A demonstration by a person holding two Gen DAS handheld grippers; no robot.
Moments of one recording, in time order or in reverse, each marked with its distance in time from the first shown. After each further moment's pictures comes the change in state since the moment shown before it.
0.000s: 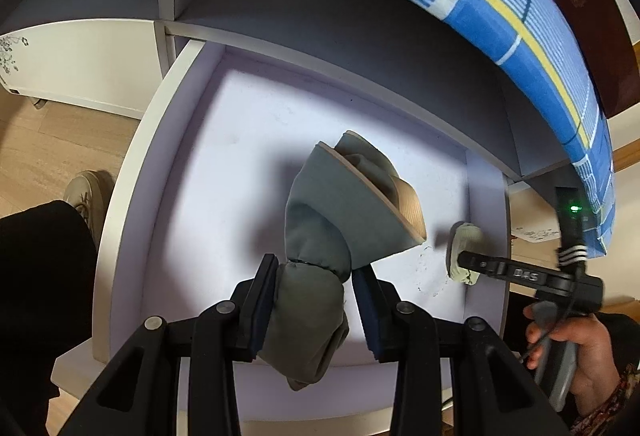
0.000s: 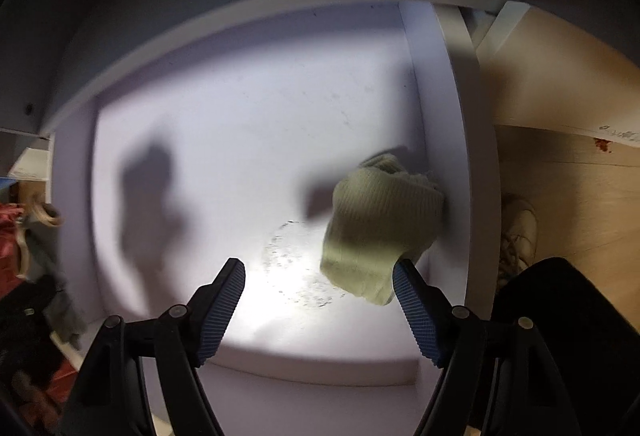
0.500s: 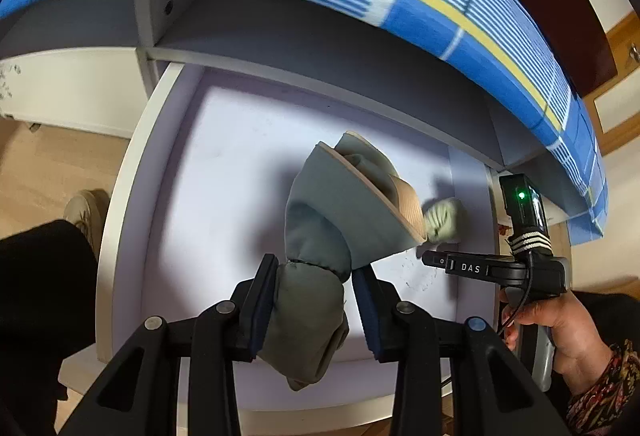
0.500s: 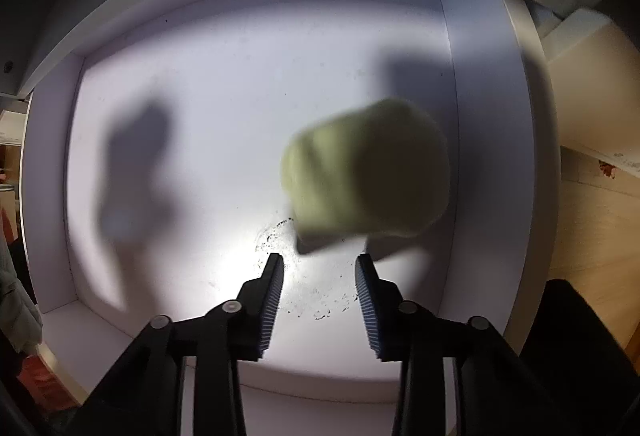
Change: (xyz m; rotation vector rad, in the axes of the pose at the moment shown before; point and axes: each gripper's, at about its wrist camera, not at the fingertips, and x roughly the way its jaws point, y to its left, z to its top) left arm -0.015 -0.019 -0.003 0.081 -0.023 -0.007; right arm 0.030 0.028 0.008 -0.087 0.059 -0.040
